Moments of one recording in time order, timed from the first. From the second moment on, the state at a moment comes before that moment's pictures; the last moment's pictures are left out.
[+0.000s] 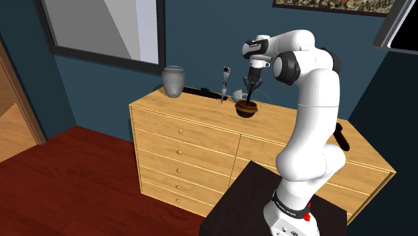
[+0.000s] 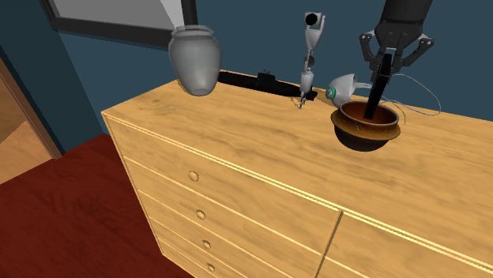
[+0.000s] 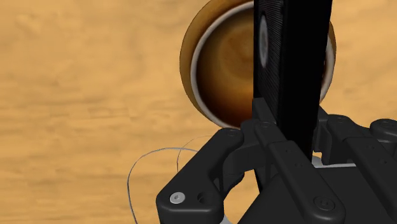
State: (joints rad) arm -0.58 0.33 -0.30 -1.46 0.09 1.79 0.34
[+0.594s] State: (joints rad) arm -0.58 0.33 -0.30 -1.51 0.09 1.84 0.34
